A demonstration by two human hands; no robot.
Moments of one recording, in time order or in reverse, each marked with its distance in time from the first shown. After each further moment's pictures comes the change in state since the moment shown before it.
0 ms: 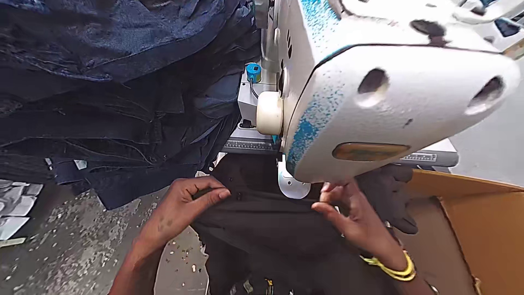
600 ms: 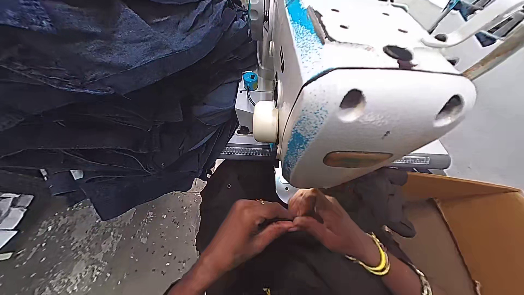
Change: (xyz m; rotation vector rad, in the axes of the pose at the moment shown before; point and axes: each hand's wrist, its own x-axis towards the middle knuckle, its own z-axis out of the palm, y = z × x) left_hand 0.017 0.034 0.089 -0.012 -0.134 0.366; right_hand 0.020 0.001 0.023 -0.037 -0.076 -0.181
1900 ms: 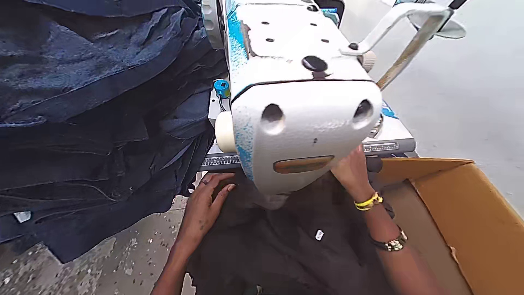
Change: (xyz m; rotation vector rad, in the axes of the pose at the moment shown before) left_hand -0.010 -0.072 -0.022 0.445 0.188 -0.372; right_hand -0.007 0.062 -0.089 -1.017 0.267 0.469
